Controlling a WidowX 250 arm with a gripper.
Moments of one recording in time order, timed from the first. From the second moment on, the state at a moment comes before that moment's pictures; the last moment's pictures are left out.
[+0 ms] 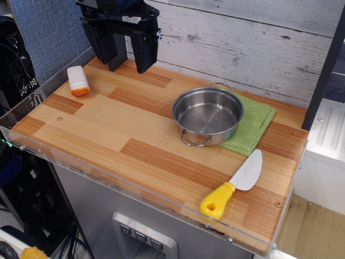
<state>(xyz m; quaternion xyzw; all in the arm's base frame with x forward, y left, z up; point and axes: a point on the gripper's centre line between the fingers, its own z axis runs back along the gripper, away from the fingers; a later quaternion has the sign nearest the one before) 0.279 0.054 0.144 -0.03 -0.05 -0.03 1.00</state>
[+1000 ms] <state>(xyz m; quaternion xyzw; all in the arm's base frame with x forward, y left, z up) 0.315 0.019 0.099 -0.03 -0.02 -0.02 1.00</state>
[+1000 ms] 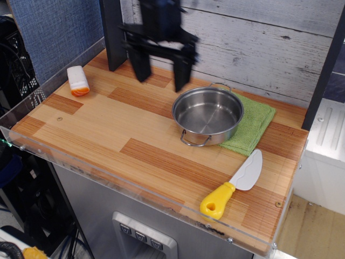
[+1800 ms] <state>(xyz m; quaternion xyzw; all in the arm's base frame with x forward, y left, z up) 0.361 0.037 0.008 0.06 0.05 0.08 0.99</state>
